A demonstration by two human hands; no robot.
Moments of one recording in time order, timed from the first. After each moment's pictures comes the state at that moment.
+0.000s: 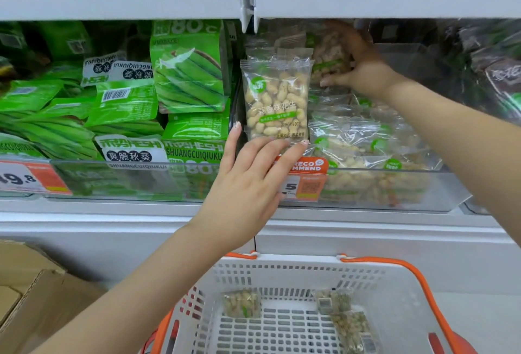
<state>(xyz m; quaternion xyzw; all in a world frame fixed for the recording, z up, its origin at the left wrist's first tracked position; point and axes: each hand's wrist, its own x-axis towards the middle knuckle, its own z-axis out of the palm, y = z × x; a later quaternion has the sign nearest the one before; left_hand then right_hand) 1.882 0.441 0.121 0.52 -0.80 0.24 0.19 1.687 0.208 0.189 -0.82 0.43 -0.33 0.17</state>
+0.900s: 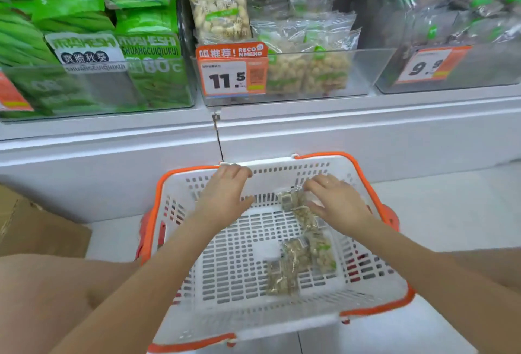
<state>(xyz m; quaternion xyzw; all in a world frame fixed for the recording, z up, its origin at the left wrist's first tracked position) 1.852 0.542 -0.009 0.60 -0.78 -0.14 0.11 1.593 0.532 -0.031 -0.87 0.49 -0.06 0.06</state>
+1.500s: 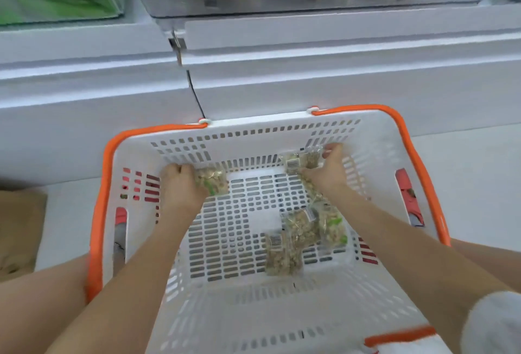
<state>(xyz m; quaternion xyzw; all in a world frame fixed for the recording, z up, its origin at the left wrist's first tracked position) 1.902 0.516 -0.189 0.83 -0.51 -0.23 0.01 1.626 0.468 -0.173 -0.43 0.77 -0.19 0.43</state>
